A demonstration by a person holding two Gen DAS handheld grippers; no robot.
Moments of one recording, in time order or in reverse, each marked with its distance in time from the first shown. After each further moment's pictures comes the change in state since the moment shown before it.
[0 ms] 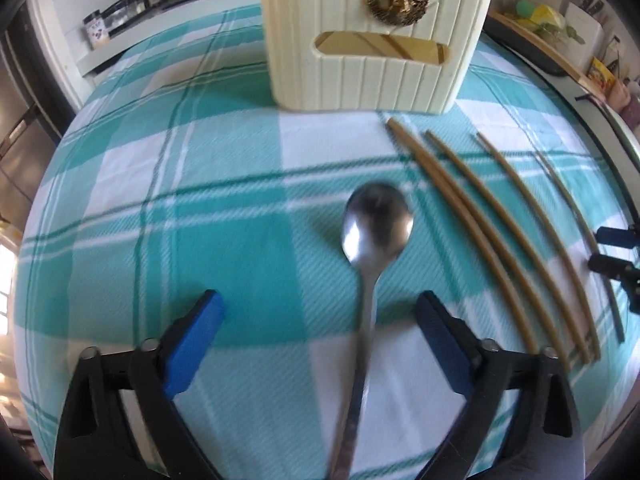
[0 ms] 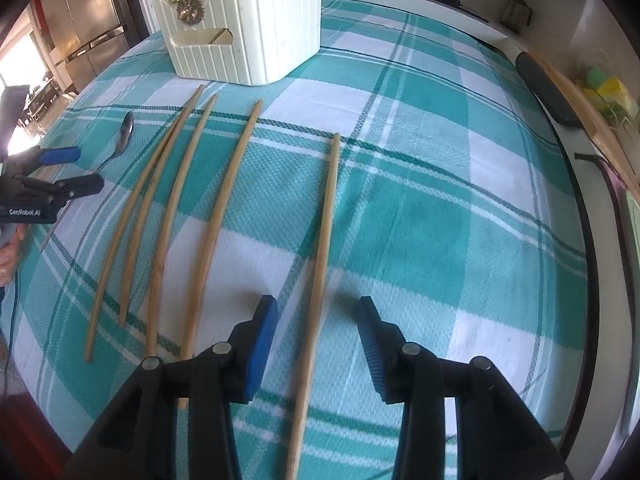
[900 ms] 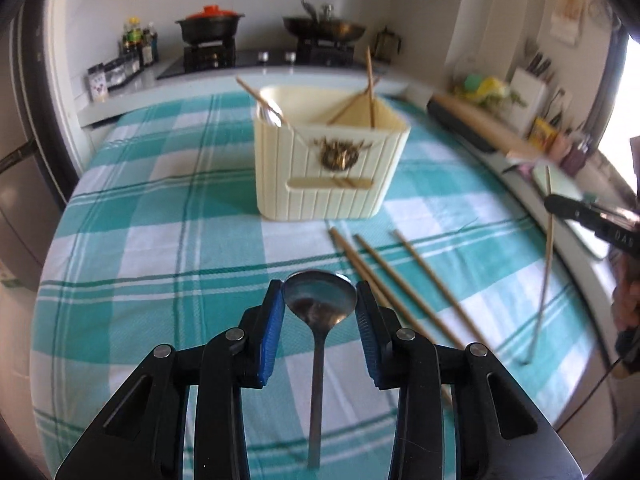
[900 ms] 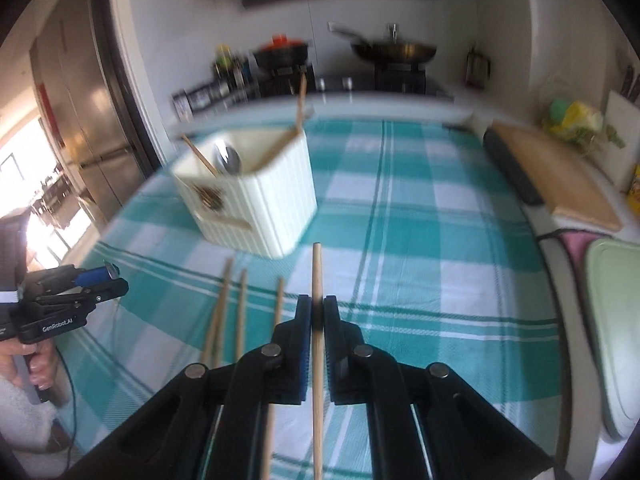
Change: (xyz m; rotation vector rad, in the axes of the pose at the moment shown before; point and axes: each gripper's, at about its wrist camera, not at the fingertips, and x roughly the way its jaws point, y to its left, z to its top) left arm -0.126 0.021 -0.001 -0.022 -0.268 -0.171; right arm -0.124 -0.003 0.031 0.168 -0.410 0.064
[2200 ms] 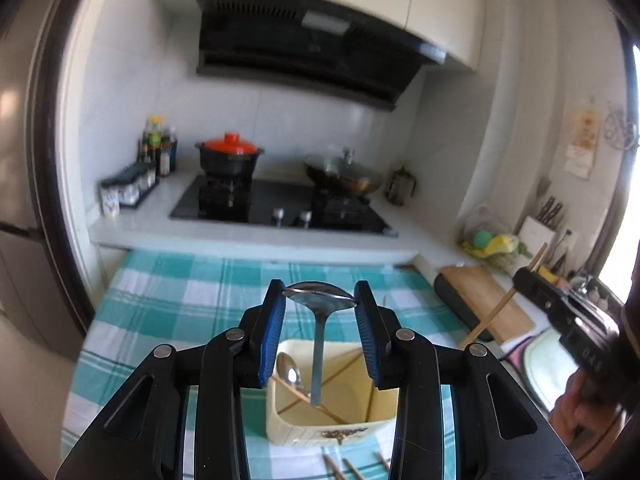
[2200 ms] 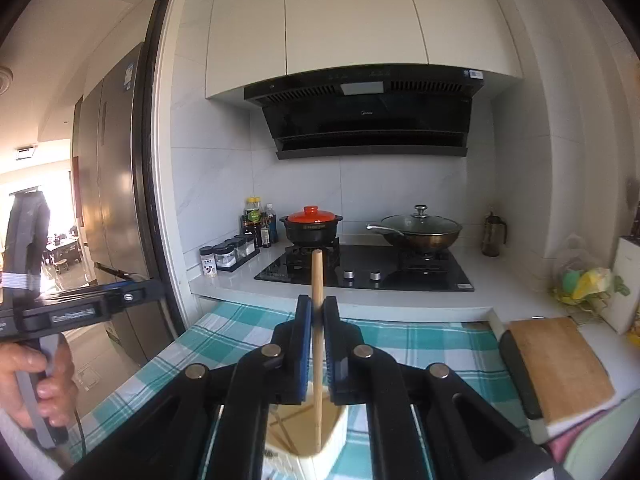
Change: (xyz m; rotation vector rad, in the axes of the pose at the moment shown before) left arm -0.024 0.026 0.207 -0.109 -0.348 0.014; right arm -0.012 0.061 0.180 -0.086 -0.473 0.027
